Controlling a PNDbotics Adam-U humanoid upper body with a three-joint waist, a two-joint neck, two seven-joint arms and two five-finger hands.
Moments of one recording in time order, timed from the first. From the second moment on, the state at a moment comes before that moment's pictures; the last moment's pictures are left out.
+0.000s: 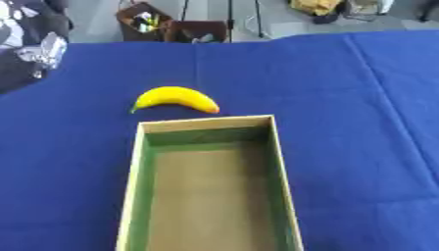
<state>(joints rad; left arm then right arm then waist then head) -0.65 0.77 -0.16 -1.96 -0.59 0.21 -0.19 -0.01 -0.40 -0.13 -1.98 0.08 -0.71 -0.39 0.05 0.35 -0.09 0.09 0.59</state>
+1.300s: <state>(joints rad) -1.00 0.62 -0.28 -1.40 -0.91 -0.09 -0.56 -0.02 -0.41 -0.12 -1.98 0.05 -0.69 -0.35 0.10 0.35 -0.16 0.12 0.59</state>
